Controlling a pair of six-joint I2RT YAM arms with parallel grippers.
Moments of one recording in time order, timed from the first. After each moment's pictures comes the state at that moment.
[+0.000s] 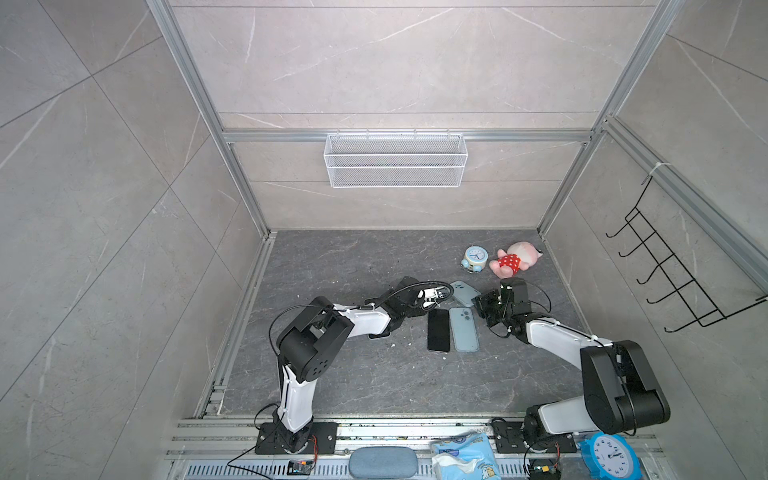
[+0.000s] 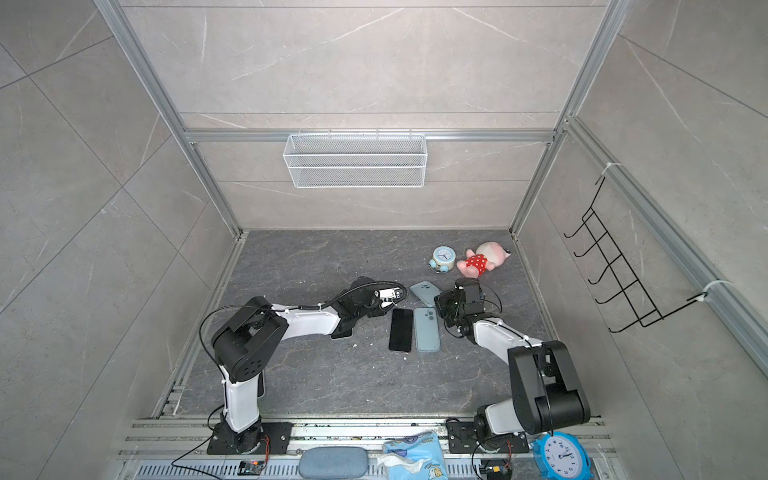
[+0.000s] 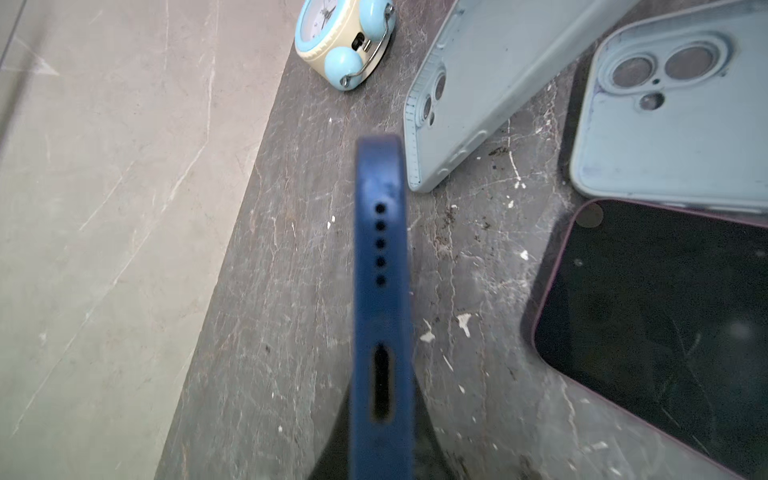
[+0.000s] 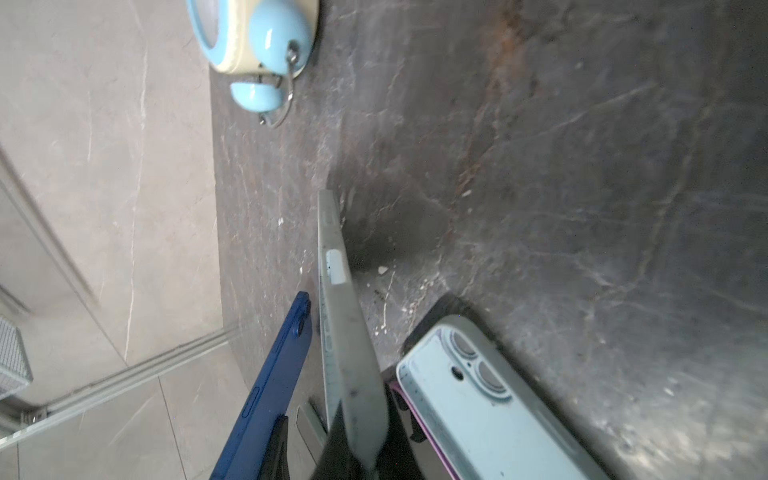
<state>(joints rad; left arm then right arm) -0.79 1.98 1.13 0.32 -0.08 0.82 0.16 1.47 0.64 0.11 -0.19 1.33</state>
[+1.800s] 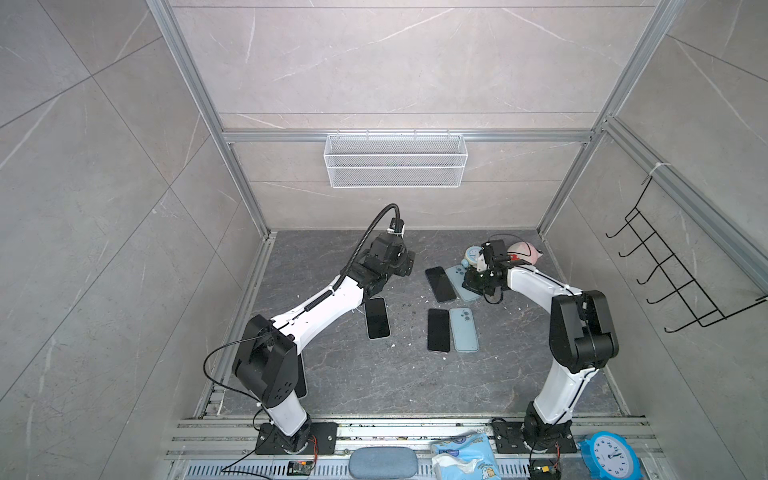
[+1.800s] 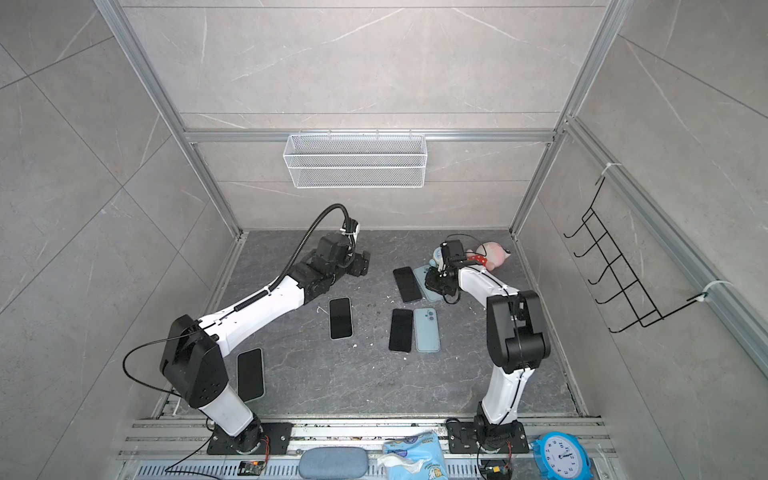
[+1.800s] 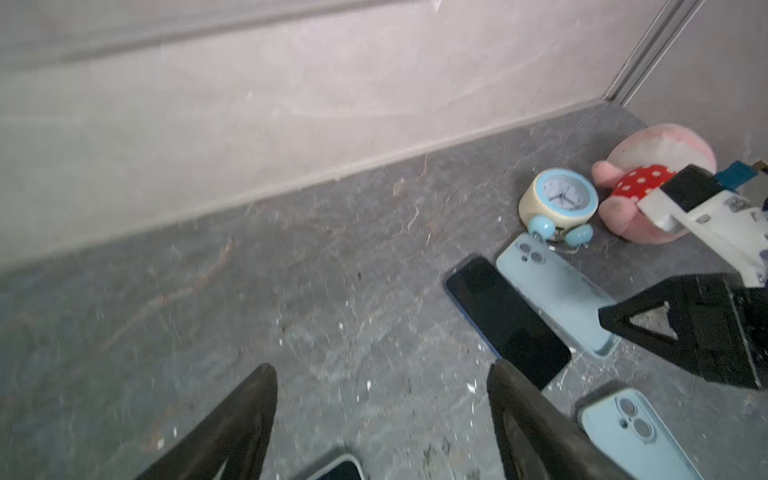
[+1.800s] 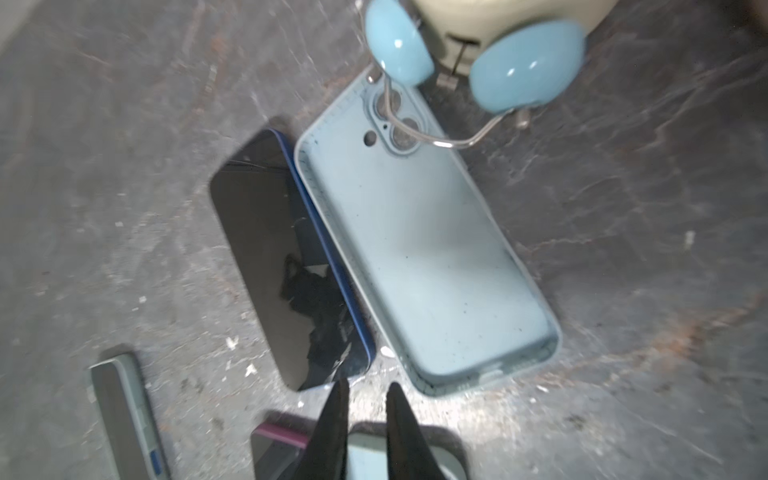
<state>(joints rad) -0.68 1.66 1.37 -0.29 -0.28 -0.20 0.17 1.88 1.29 -0.50 -0.21 0.45</state>
